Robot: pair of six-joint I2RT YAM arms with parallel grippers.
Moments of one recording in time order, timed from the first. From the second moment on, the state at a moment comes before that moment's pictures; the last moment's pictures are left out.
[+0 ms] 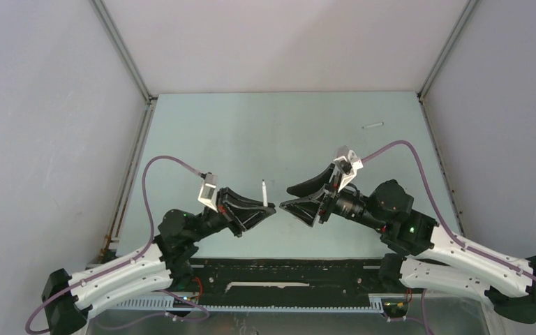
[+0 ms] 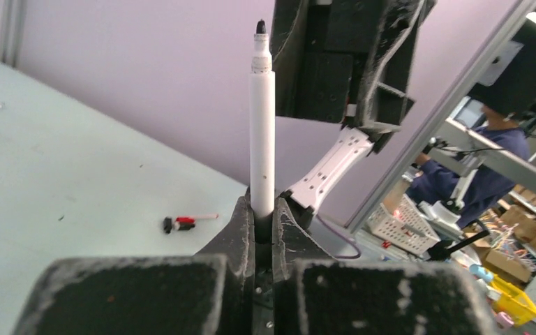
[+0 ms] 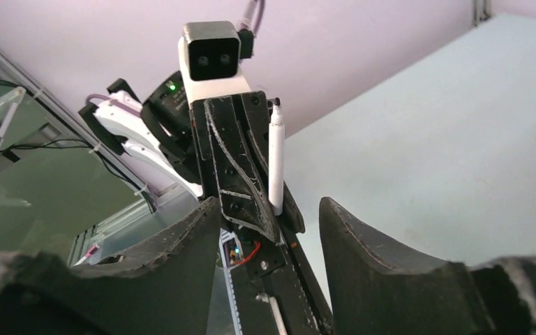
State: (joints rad) left arm -0.98 0.59 0.31 0.66 0.26 -0.61; right arm 1.11 0.78 0.82 0.04 -0.10 0.47
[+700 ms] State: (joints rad) left arm -0.98 0.60 0.28 0.91 0.38 -0.74; right arm 1.17 0.93 0.82 0.29 -0.24 0.40
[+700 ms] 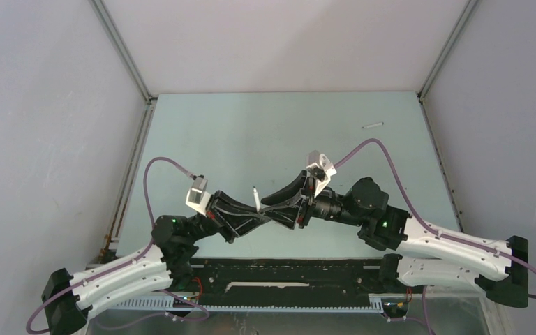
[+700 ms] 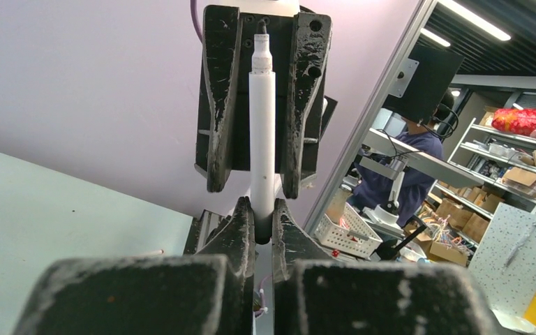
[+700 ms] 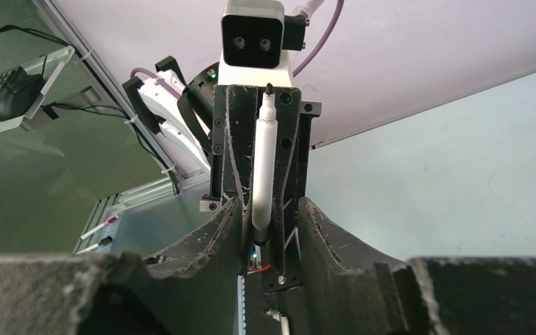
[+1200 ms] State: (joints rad) left arm -0.98 0.62 0.28 0.93 0.40 -0.74; right arm 1.21 0.97 0.86 0.28 -0.23 0.38
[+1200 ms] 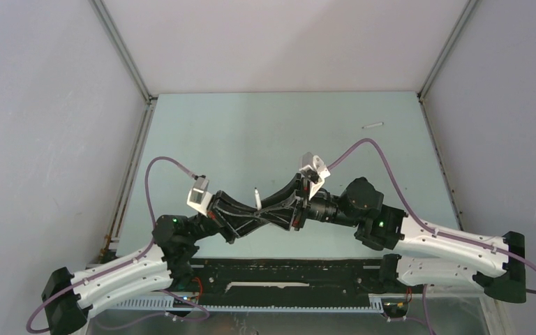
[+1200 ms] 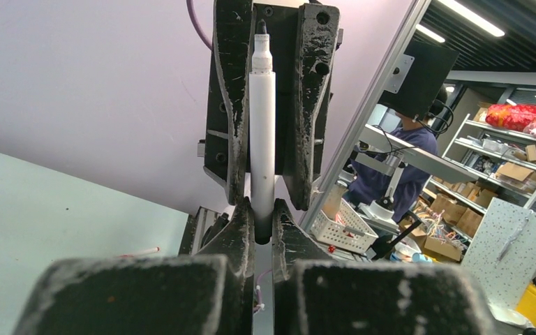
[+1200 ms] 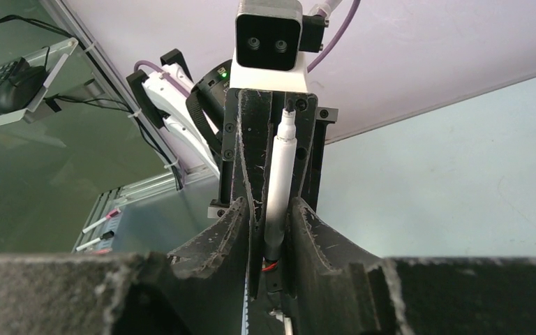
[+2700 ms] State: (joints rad) left arm -0.98 0.39 0.25 0.65 0.25 -0.64; right arm 1.19 0.83 0.88 -0.05 -0.09 0.28
